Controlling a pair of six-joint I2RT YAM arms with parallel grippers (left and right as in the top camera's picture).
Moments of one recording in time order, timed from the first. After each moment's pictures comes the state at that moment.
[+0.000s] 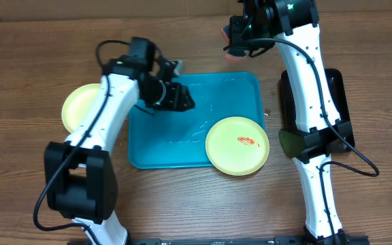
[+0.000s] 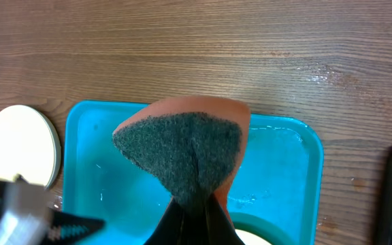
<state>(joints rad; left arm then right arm) -0.19 1.87 1.49 -0.94 0.56 -0.03 0.33 2.49 3.03 -1.64 -0.19 0.31</state>
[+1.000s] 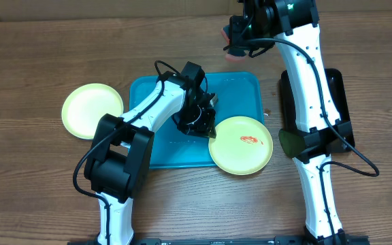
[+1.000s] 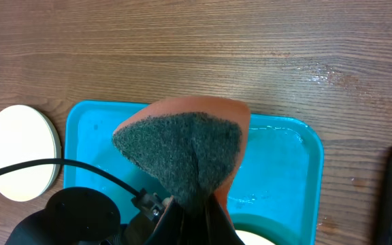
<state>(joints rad) -0.43 2.10 1.50 -0.96 0.52 -0.17 0.33 2.49 3.03 -1.64 -0.19 0.31</state>
